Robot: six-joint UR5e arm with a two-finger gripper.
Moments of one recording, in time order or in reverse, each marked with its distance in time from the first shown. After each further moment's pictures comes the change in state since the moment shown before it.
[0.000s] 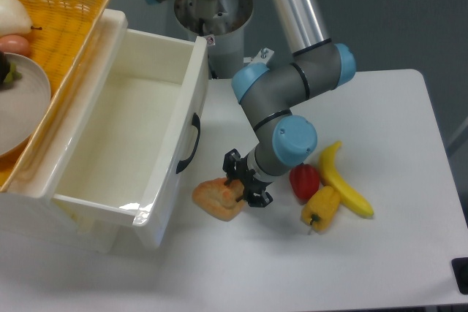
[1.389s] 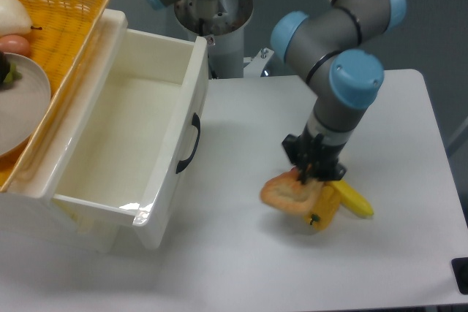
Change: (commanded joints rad) arm 0.161 0.147 0.175 -0.063 0.189 -0.149
